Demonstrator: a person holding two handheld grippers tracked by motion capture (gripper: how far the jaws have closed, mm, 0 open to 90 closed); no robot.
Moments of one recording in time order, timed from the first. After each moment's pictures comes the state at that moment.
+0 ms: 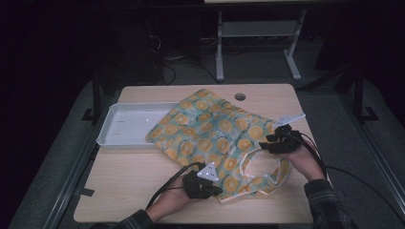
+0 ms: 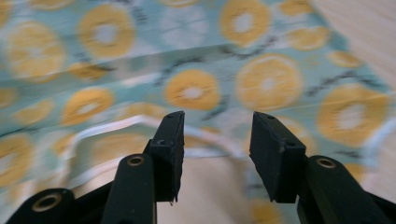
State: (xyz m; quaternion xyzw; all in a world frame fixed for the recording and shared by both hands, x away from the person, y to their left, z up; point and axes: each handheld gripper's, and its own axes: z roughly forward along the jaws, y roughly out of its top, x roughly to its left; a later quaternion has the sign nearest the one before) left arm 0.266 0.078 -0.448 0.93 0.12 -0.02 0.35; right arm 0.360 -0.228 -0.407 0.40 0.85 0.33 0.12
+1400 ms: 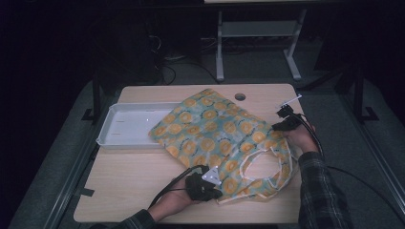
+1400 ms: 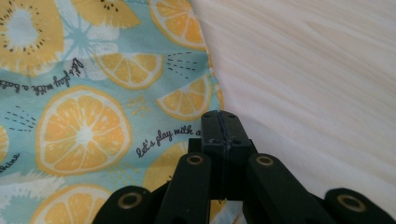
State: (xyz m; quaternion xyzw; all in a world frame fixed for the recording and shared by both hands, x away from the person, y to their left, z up) left arm 0.266 0.075 -0.455 0.94 0.11 -0.02 0.31; right arm 0.464 -0.271 -0.450 0.49 0.83 0.24 0.11
